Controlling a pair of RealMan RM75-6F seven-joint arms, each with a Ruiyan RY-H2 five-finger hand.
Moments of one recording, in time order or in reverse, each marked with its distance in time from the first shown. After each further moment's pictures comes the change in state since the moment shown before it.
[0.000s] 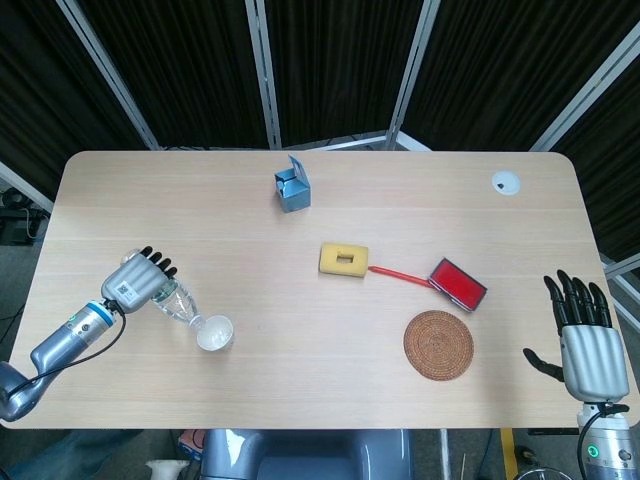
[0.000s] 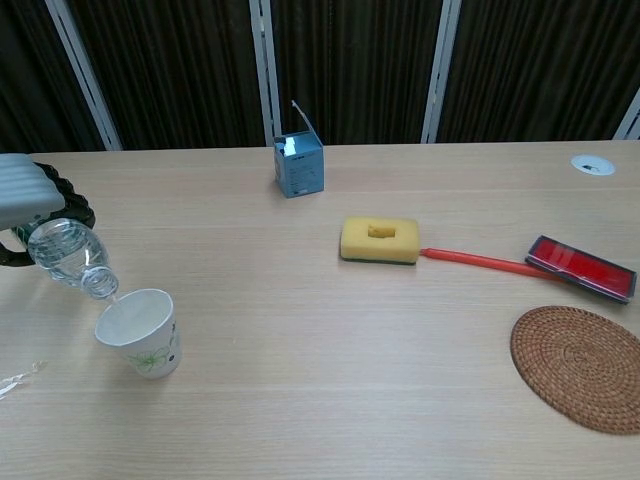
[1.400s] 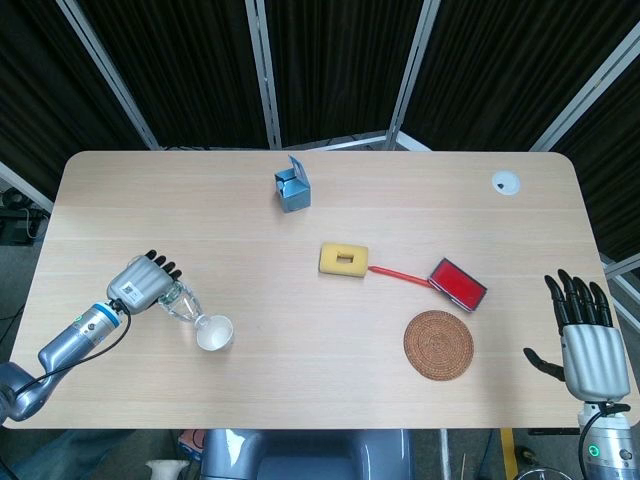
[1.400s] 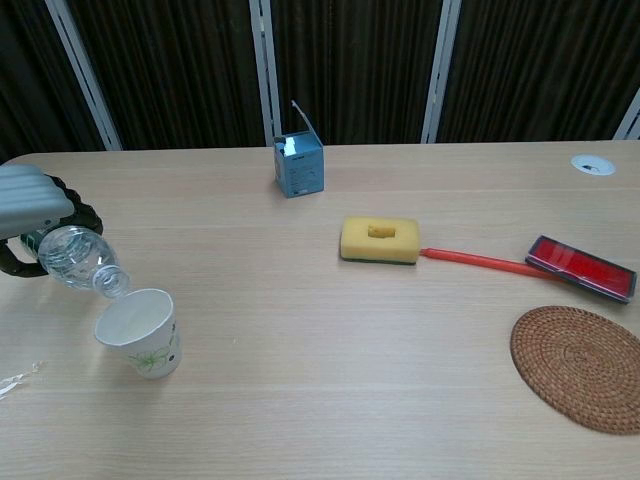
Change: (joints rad) left arm -0.009 -0.001 -0.015 -0.041 -0.029 -0.064 -0.050; right arm 0.001 0.002 0.002 0.001 0.001 -0.002 0.010
